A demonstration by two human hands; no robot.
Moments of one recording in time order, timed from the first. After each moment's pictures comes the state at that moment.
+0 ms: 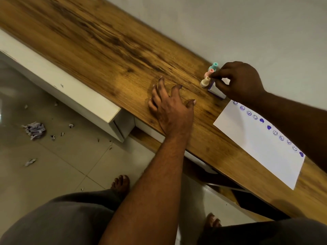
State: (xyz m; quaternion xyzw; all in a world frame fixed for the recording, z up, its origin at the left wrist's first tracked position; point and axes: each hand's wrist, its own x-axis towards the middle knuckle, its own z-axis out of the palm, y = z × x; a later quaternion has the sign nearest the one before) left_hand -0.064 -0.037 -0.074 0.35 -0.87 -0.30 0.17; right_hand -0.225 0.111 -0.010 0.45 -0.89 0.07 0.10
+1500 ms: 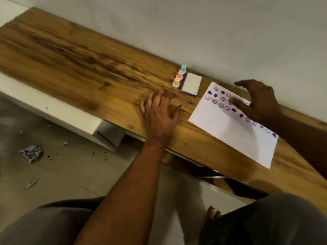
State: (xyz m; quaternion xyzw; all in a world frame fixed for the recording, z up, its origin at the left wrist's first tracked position) left_hand -0.049 -0.022 -0.077 0.15 -0.93 -0.27 0.21; right_hand -0.184 0.279 -0.014 0.26 -0.96 0.12 0.07
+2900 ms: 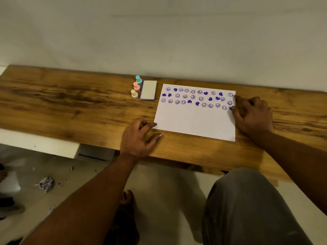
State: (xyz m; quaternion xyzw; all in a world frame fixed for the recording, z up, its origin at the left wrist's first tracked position) left_hand -0.026 0.008 -0.084 -0.09 -0.98 -0.17 0.10; right_hand -0.119 0.439 -0.089 -0.02 -0.99 0.09 0.12
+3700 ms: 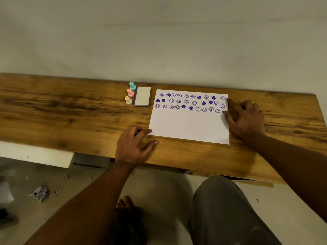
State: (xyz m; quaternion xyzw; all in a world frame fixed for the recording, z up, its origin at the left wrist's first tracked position) left_hand -0.026 0.010 -0.079 -0.09 -0.98 -0.18 0.08; right_hand -0.121 0.439 -0.088 -0.02 -0.99 0.07 0.11
